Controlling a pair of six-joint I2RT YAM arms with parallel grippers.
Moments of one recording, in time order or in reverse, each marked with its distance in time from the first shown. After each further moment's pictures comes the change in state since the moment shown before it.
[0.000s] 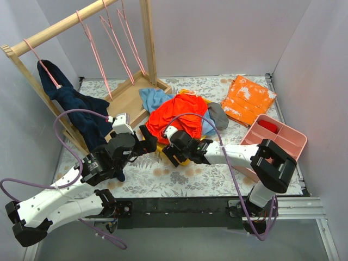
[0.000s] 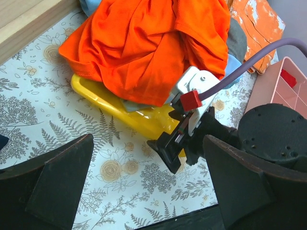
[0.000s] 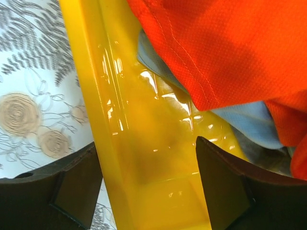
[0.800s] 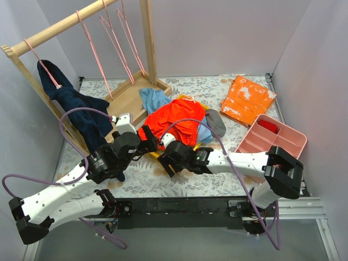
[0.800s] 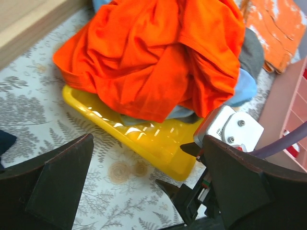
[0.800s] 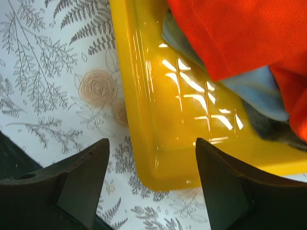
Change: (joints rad) left arm -0.001 0.046 -0.015 0.019 -0.003 0.000; right arm 0.169 -0.123 -0.006 -0.117 0.047 0.206
